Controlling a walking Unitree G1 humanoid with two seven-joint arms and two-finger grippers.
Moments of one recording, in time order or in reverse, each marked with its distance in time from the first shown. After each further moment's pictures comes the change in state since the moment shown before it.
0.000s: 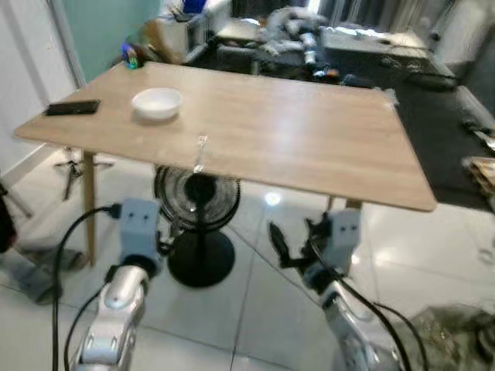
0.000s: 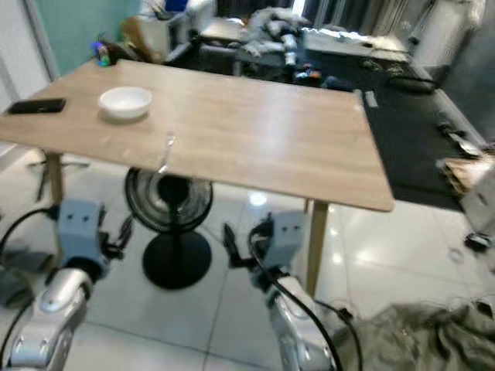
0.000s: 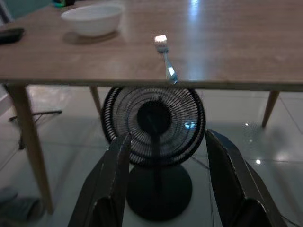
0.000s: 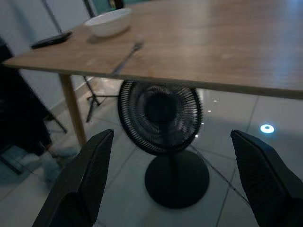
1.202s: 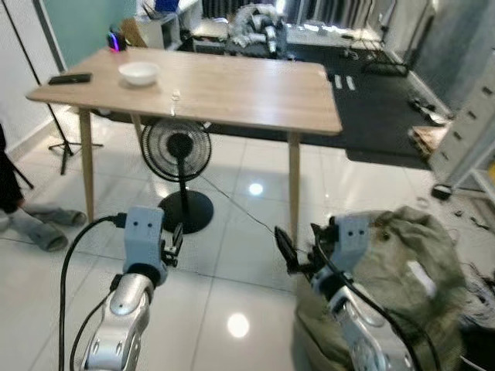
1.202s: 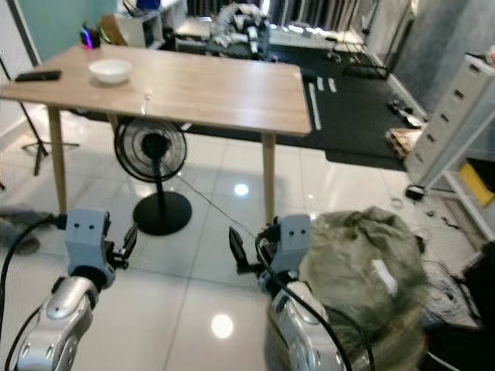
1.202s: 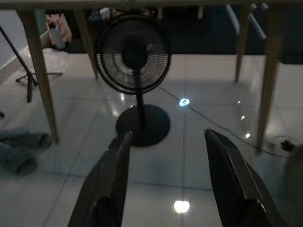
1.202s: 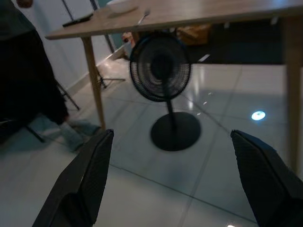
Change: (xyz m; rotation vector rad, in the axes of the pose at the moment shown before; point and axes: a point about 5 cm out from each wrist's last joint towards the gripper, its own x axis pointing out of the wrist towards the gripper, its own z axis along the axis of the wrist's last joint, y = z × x) left arm -0.007 0.007 -0.022 -0.007 0.083 0.040; right arm -0.005 0.002 -0.003 0.017 0.023 0.023
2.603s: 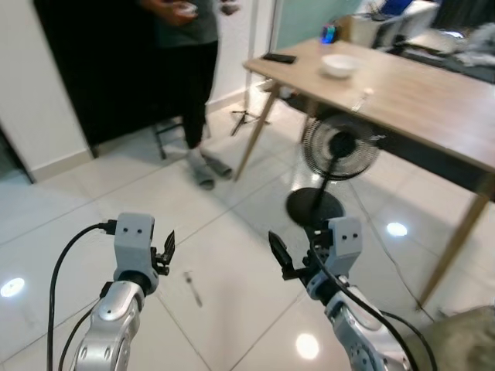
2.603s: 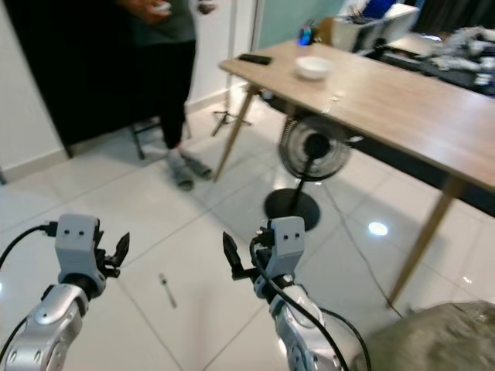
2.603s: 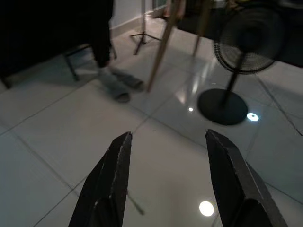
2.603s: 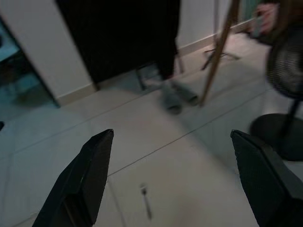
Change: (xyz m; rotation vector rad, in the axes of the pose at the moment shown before) left arm -0.004 -0.005 -0.006 -0.042 0.045 -0.074; right arm -0.009 -0.012 0.001 -0.036 0.014 -0.017
